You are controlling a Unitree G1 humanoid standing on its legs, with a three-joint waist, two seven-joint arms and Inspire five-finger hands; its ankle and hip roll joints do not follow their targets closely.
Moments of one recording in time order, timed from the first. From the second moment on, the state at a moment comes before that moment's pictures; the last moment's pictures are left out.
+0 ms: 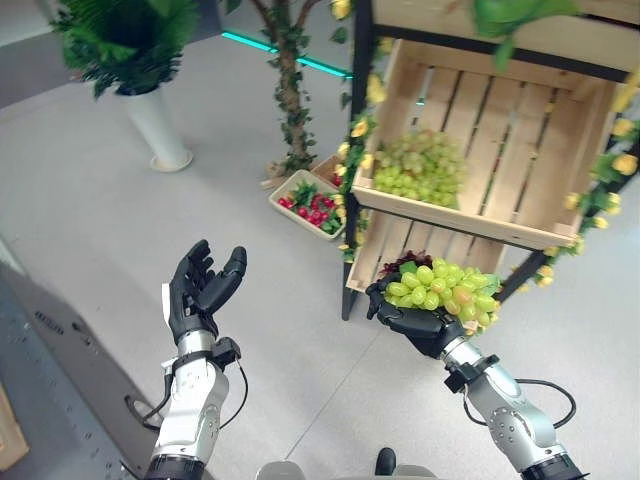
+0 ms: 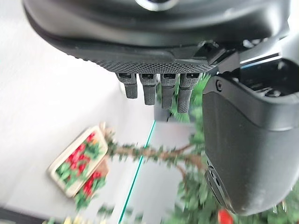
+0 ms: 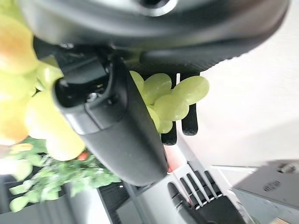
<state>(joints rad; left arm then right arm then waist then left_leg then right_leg) 0.07 0.32 -0.03 0.12 -0.45 -0.20 0.38 0.03 -0.42 0.23 -0.01 0.83 0.04 0.36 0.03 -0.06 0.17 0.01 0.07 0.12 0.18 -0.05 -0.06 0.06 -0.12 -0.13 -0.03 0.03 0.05</state>
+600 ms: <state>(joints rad) 0.04 0.33 -0.02 0.15 -0.44 -0.25 0.39 0.02 -0.43 0.16 -0.09 0.83 0.04 0.36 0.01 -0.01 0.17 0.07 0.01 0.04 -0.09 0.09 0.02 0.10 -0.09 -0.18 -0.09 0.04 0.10</state>
